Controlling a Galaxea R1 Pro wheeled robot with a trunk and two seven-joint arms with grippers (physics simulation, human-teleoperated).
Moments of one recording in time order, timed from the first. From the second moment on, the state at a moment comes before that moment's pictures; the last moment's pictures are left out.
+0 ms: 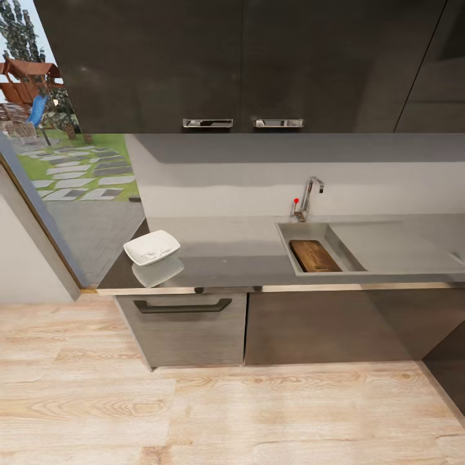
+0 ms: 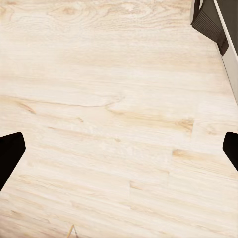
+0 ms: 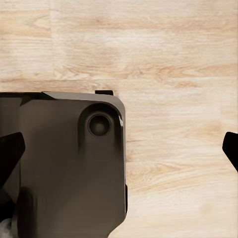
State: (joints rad) left arm 0.29 0.05 -0.09 -0.09 0.13 -0.29 0.28; right arm -0.08 0.01 0.14 -0.03 -0.11 -0.44 -0.14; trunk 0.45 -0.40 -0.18
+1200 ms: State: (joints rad) left arm 0.29 0.05 -0.09 -0.09 0.13 -0.29 0.28; right arm -0.08 0.01 0.14 -0.03 -0.11 -0.44 -0.14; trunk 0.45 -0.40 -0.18
